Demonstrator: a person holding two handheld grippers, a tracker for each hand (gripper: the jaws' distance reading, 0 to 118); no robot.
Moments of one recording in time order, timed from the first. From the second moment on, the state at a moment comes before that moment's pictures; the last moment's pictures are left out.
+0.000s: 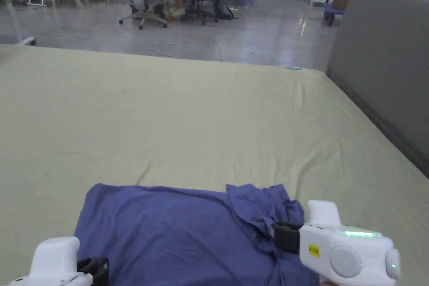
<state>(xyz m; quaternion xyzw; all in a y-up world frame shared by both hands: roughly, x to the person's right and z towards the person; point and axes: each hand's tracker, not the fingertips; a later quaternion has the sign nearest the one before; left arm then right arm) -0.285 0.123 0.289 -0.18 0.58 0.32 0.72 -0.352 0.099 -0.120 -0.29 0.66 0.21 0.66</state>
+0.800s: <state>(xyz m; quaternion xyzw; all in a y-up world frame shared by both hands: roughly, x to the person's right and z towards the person) -0.592 0.043 0.310 -0.36 0.64 0.31 0.61 -0.289 0.114 -0.127 -0.34 0.64 0.25 0.64</state>
